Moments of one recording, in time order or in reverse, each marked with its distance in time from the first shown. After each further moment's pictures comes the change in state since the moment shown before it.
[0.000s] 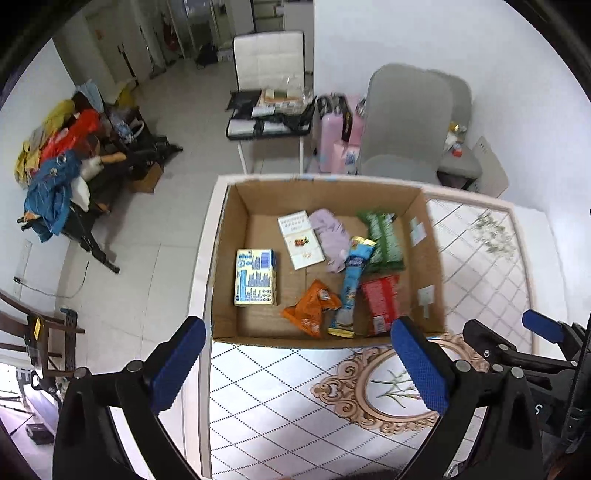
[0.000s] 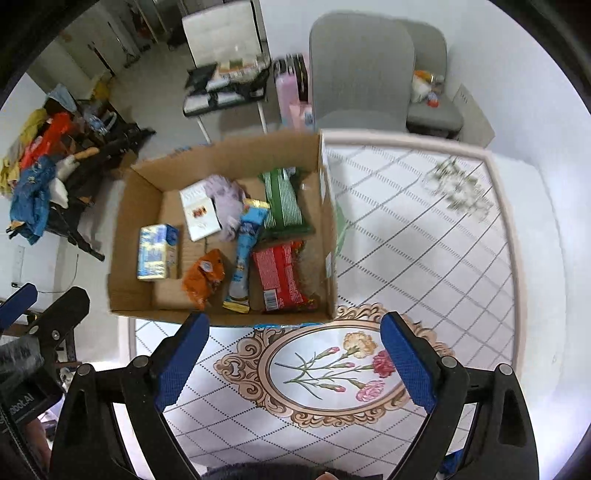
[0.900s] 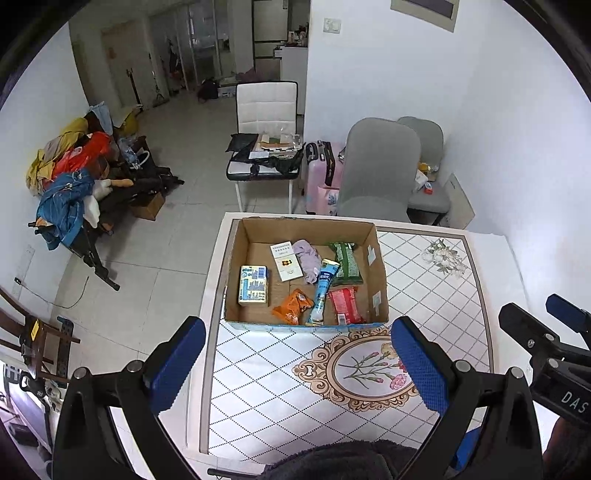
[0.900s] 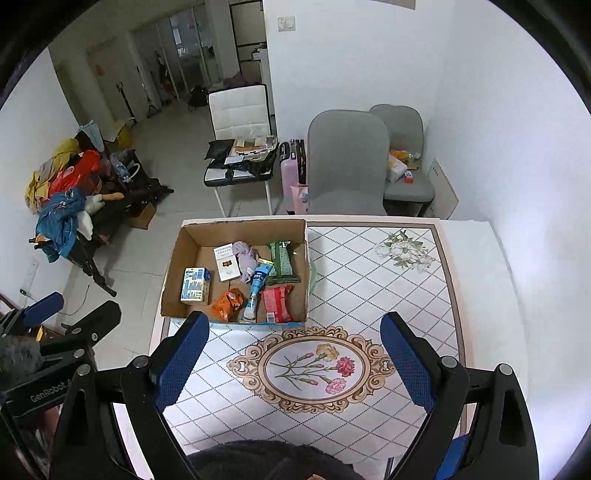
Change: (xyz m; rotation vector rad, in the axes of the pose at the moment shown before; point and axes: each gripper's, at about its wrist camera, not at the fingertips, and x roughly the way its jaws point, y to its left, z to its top) left arm -0.143 -0.004 -0.041 -0.031 -0.140 -0.037; right arm -0.212 -0.016 -0.066 -0.033 -0.268 -0.018
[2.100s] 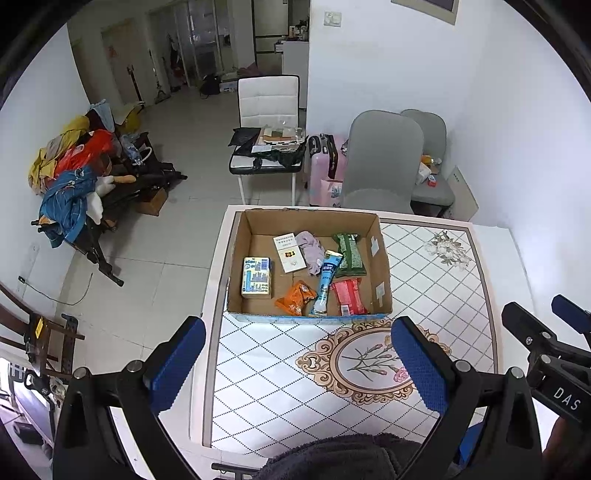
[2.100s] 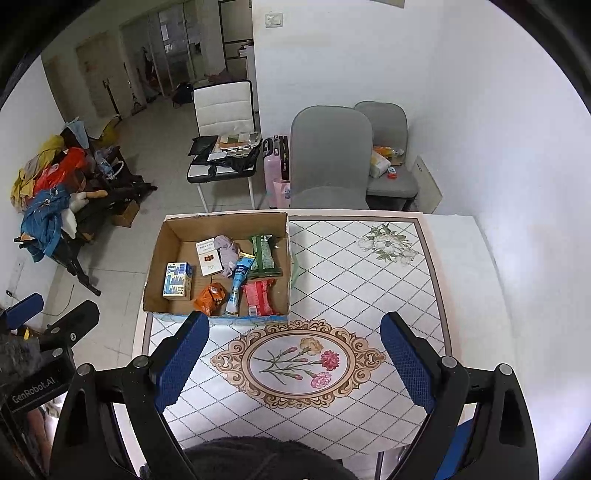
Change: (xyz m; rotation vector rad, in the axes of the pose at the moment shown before) left arm 0.003 -0.004 -0.011 0.012 0.033 0.004; right arm 0.008 -0.010 -0.005 0.005 0.023 -0.054
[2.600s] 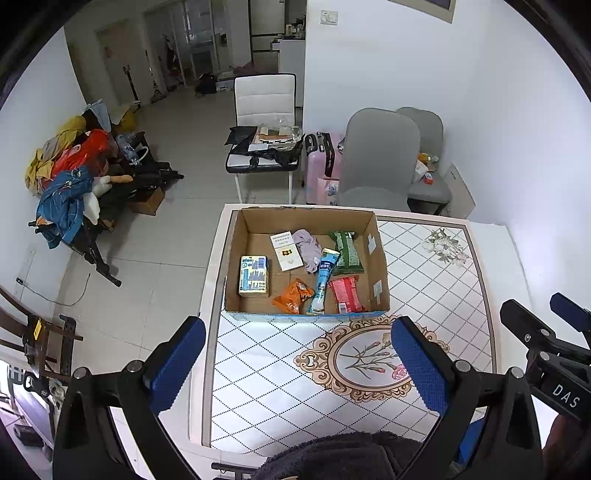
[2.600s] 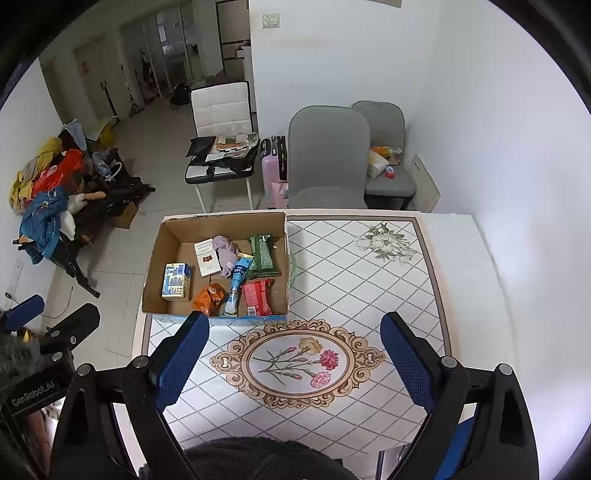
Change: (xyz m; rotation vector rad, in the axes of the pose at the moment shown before) left arm -0.003 0.003 0.007 0.006 0.008 -0.006; right arm -0.005 0.000 -0.004 0.004 -0.004 -0.006
